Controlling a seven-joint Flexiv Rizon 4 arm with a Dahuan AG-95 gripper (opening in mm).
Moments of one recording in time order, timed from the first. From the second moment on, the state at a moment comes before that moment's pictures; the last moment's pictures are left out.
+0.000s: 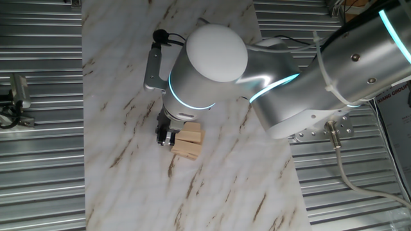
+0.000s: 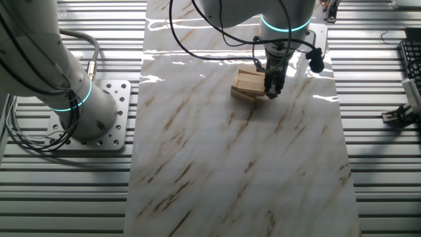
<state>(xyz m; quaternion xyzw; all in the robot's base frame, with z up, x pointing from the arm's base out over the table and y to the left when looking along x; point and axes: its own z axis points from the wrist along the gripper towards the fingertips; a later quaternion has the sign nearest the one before) 0.537 0.059 0.038 0.11 0.99 -0.01 0.06</state>
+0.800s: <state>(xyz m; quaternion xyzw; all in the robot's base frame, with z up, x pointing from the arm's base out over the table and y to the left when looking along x) 0.533 0.060 0.042 0.11 0.99 -0.01 0.06</state>
